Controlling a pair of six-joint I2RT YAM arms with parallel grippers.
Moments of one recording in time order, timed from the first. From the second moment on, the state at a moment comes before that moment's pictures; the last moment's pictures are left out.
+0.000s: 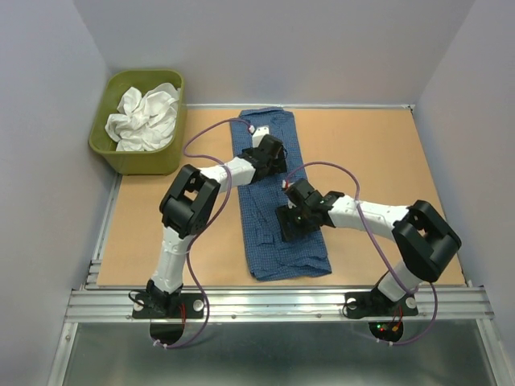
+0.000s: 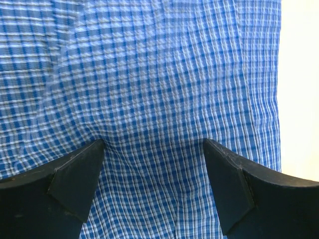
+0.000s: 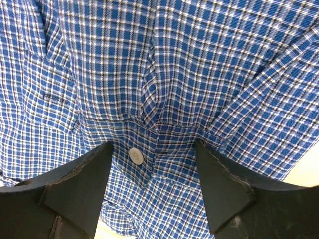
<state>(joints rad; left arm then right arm) -0.66 2.12 1.48 -0.15 -0.32 -0.67 0.77 1.57 0.87 -0.42 -0.05 0.42</state>
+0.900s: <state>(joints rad) -0.55 1.81 1.48 -0.25 -0.23 -0.62 0.77 1.38 0.91 -0.41 0.02 0.49</state>
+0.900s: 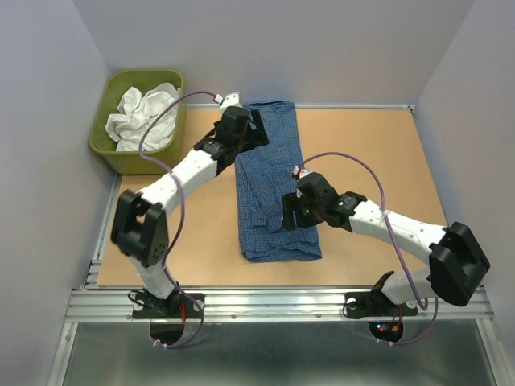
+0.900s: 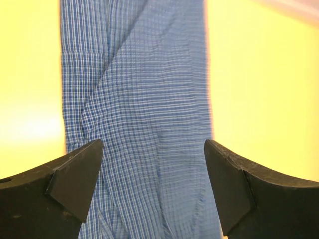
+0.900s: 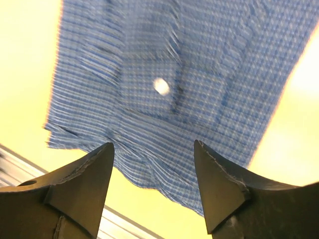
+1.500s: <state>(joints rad) -0.74 1.45 0.81 -0.26 -0.11 -0.75 0.77 1.33 0.74 -0.52 0.14 0.53</state>
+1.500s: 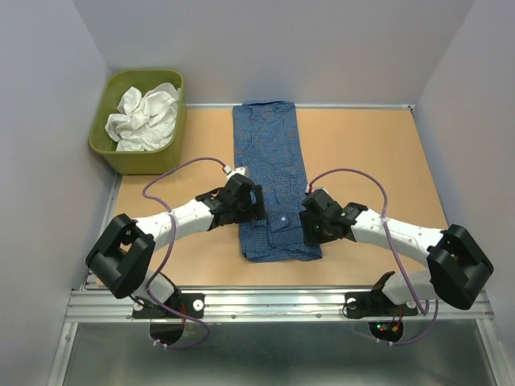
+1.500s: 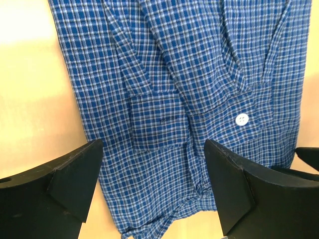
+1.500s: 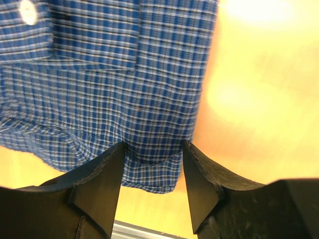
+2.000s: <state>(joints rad) -0.74 1.52 0.81 -0.20 -0.10 -0.78 0.77 1.34 0.74 -0.64 0.26 0.58</state>
